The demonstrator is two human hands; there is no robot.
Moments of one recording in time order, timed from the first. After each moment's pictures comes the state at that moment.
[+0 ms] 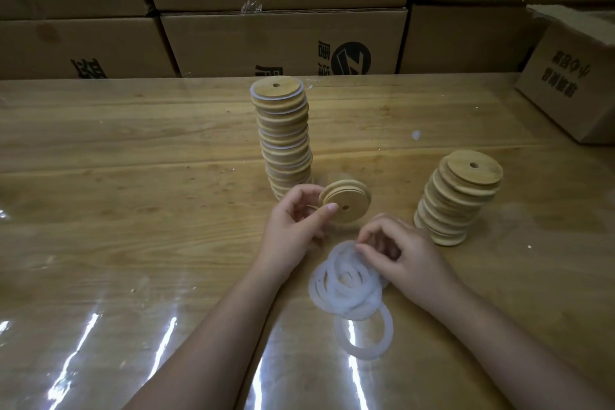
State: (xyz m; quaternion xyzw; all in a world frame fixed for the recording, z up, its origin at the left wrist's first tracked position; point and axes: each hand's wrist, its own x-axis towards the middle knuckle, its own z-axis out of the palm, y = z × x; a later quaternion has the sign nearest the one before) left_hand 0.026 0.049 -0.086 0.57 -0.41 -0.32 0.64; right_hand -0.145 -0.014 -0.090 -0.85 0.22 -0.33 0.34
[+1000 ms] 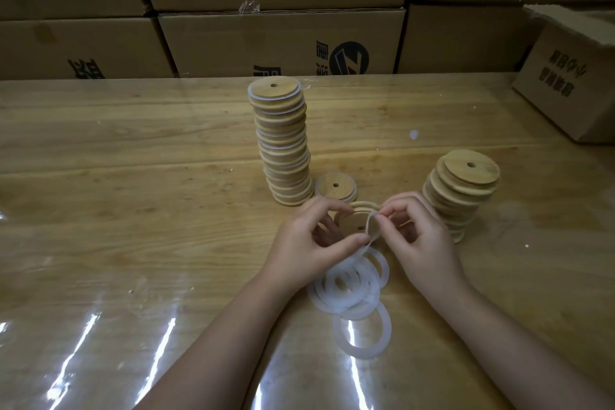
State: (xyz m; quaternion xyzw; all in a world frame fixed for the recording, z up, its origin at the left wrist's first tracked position) left_hand 0.014 0.057 -0.088 0.58 -0.60 -0.15 0.52; right_hand -0.145 -0.024 -0.091 -0.79 0.27 -0.46 0.31
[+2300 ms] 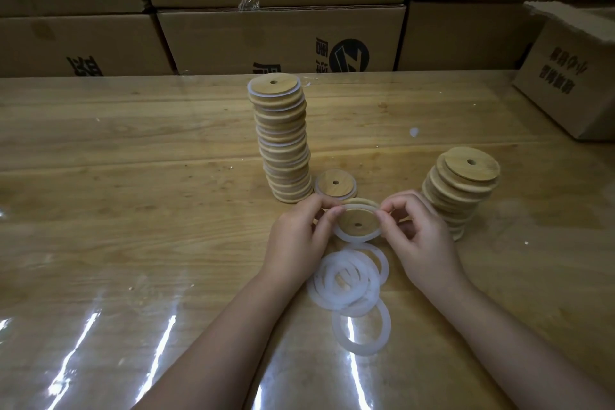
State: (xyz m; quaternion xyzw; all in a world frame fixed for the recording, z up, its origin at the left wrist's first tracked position) left_hand 0.017 0.054 -0.094 0.66 -0.57 -0.07 0.49; right_hand -0.145 -0.024 -0.094 -0.79 0.28 -0.45 0.31
